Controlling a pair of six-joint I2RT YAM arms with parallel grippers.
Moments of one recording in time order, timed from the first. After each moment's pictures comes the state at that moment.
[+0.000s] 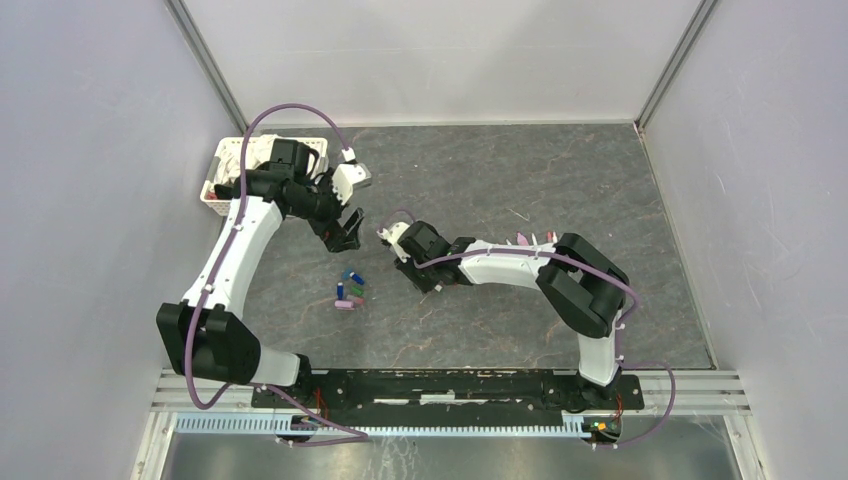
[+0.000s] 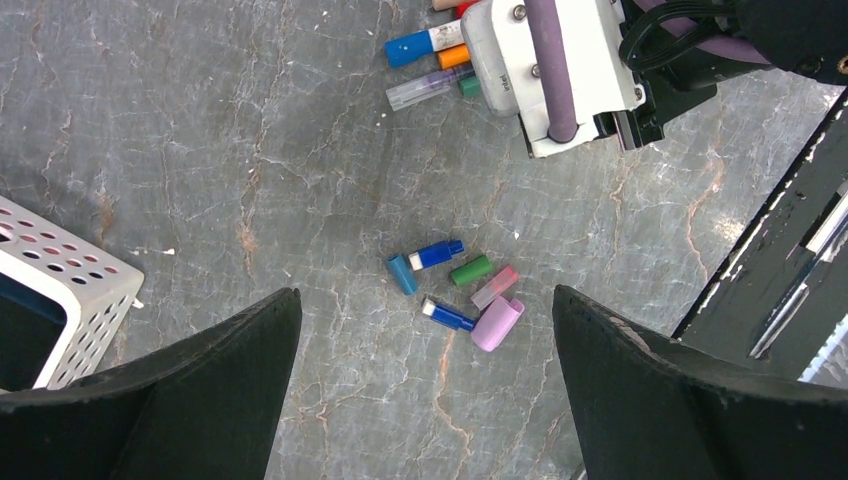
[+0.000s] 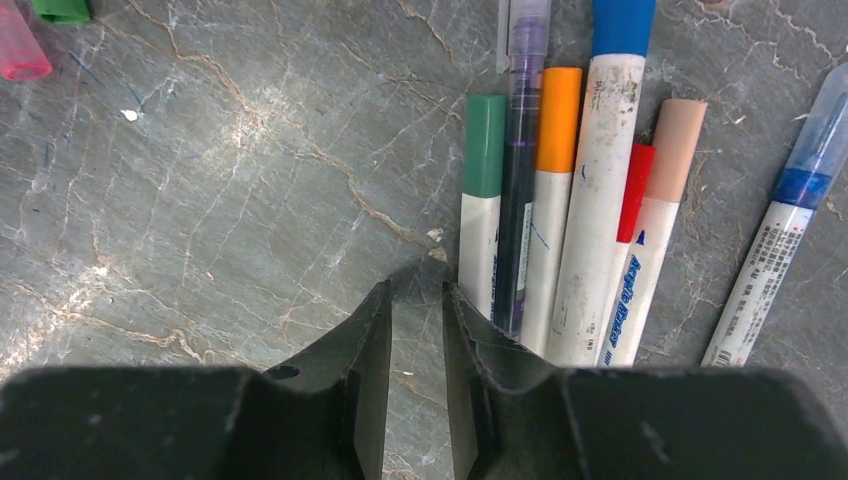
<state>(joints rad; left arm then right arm) -0.14 1.40 1.35 -1.06 0.55 0.76 0.97 1.92 1.21 -0.25 0.06 0.07</state>
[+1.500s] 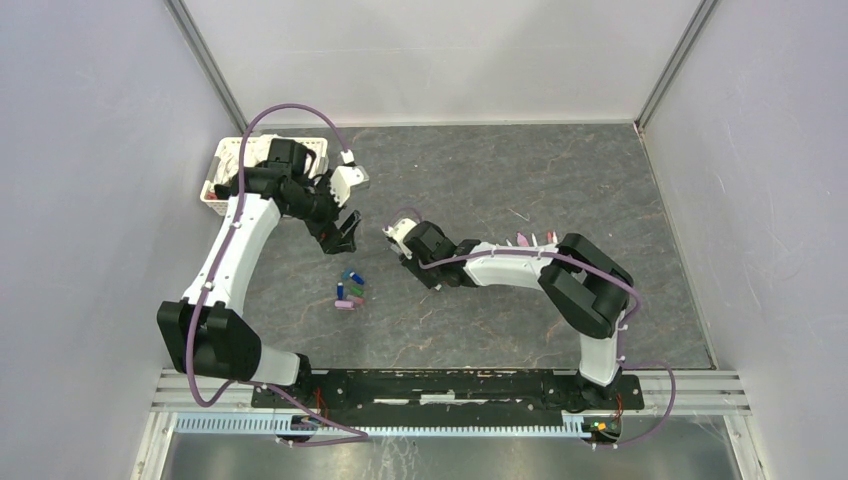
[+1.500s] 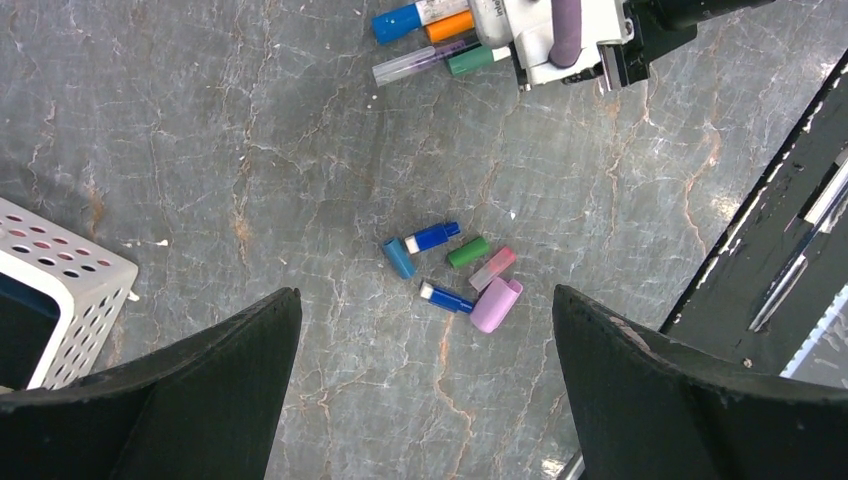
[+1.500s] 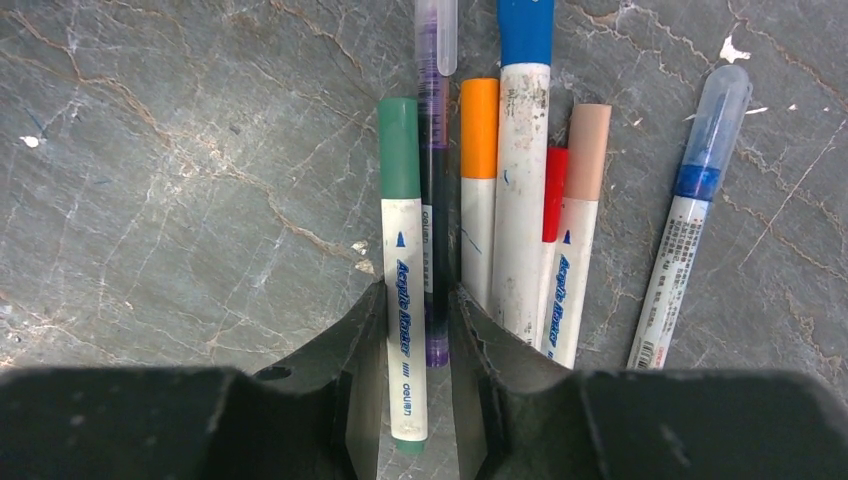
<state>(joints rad) -0.12 1.42 1.37 -1.12 0.56 0.82 0.96 1.91 1.16 -0.17 0.14 0.03</state>
